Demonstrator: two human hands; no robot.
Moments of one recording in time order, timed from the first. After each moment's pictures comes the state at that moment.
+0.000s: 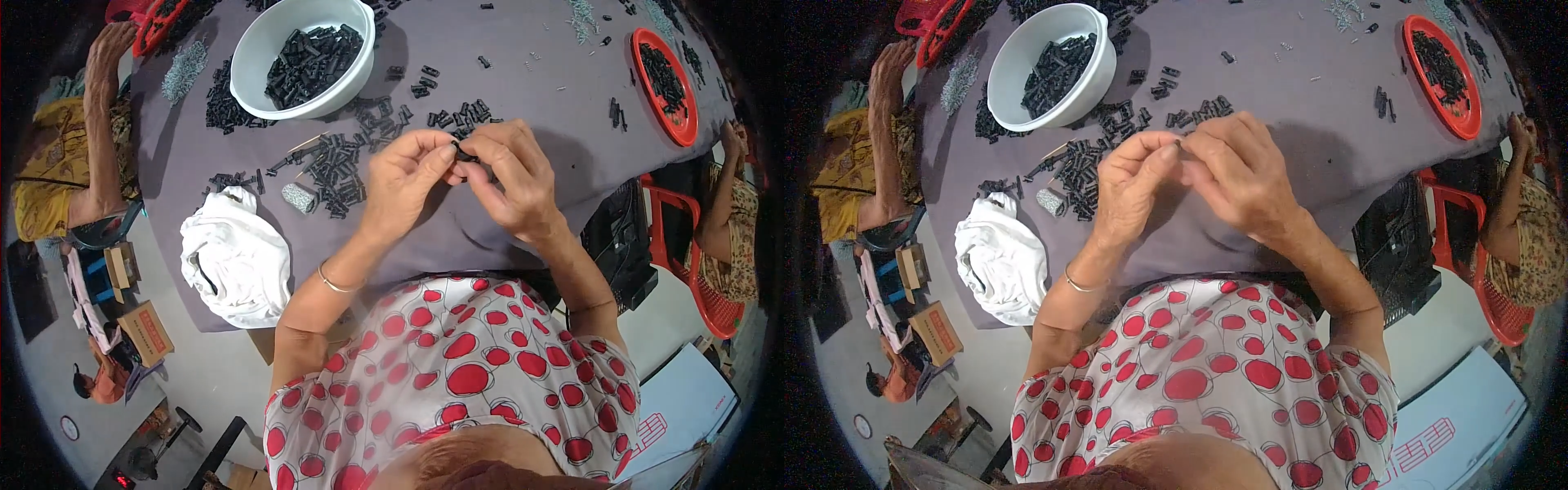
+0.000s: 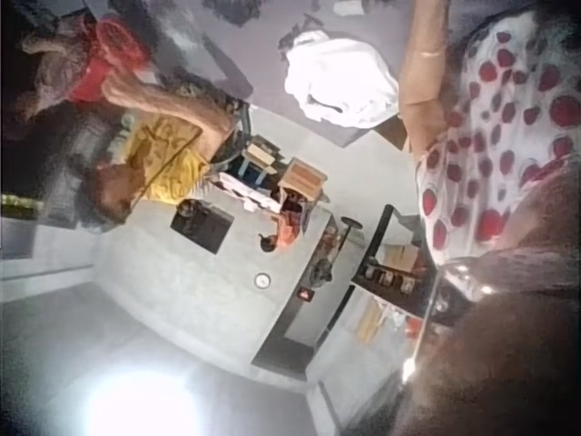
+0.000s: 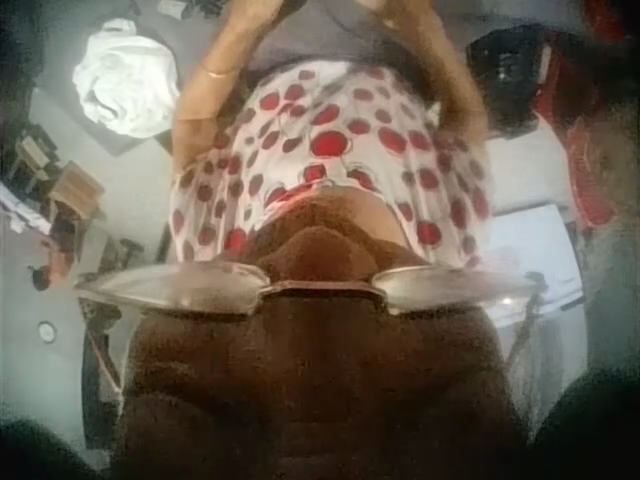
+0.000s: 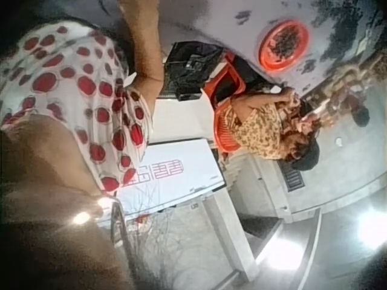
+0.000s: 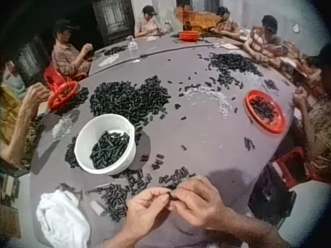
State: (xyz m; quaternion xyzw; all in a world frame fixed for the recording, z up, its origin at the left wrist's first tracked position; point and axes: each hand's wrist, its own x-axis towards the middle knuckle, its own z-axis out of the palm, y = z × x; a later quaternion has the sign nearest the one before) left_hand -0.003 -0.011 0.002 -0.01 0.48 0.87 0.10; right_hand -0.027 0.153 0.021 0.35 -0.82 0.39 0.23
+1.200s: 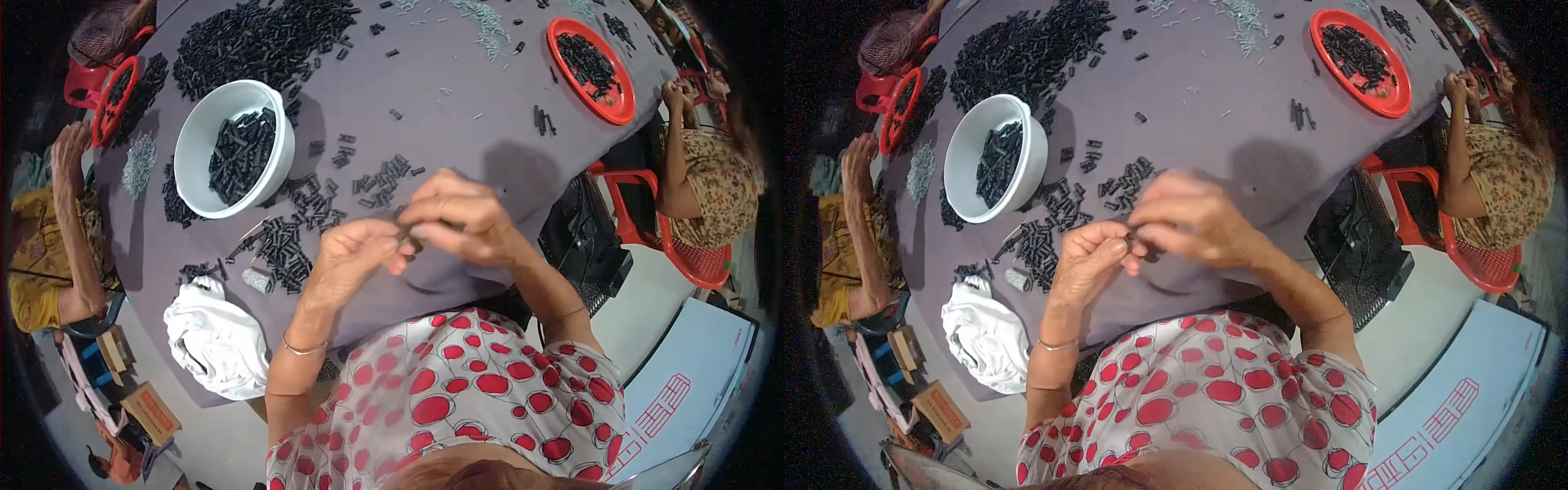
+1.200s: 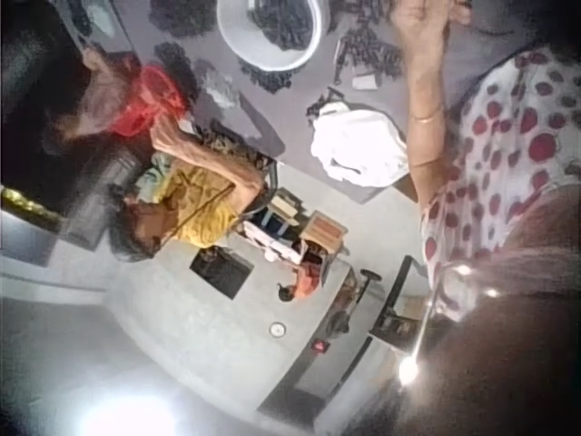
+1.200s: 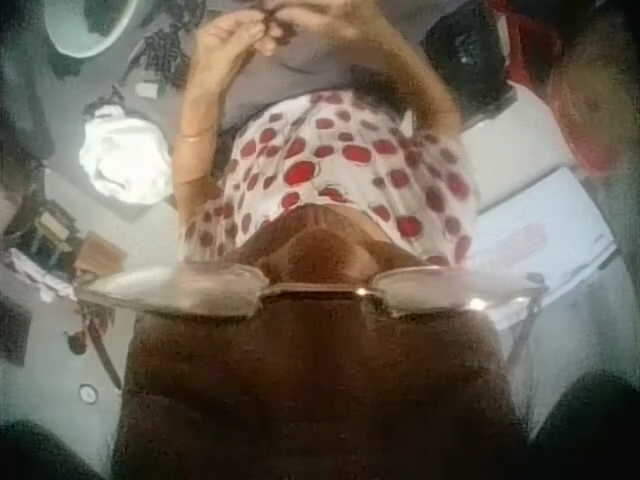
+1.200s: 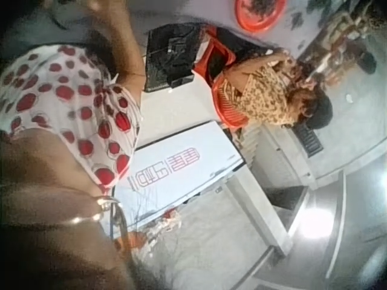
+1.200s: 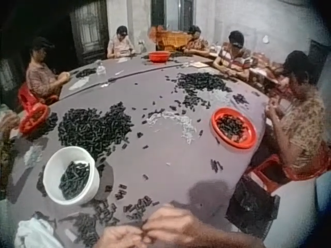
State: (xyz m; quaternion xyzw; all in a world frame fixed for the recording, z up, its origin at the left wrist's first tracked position) left_hand -0.005 -0.023 0.010 0.01 0.47 0.83 0.30; right_hand -0.031 0.188 0.035 0.33 -0.78 0.53 0.04
